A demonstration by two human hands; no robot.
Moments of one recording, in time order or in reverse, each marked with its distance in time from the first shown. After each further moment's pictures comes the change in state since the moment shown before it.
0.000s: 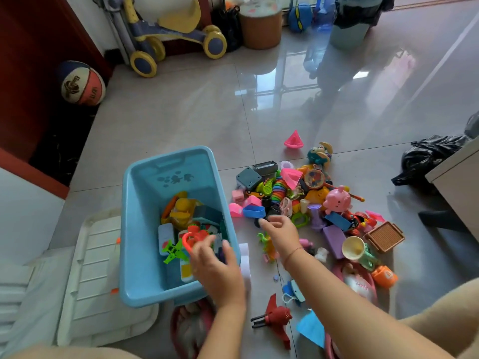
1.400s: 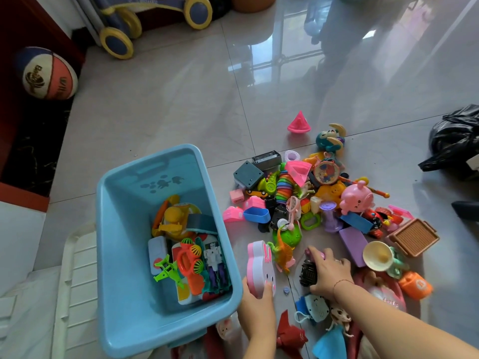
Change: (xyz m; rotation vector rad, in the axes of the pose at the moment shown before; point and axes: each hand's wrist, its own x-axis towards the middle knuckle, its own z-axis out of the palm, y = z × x) left_hand -0.048 -0.024 0.066 0.067 -0.587 -0.689; right_hand 0.076 0.108 -0.092 -1.384 -0.210 0.037
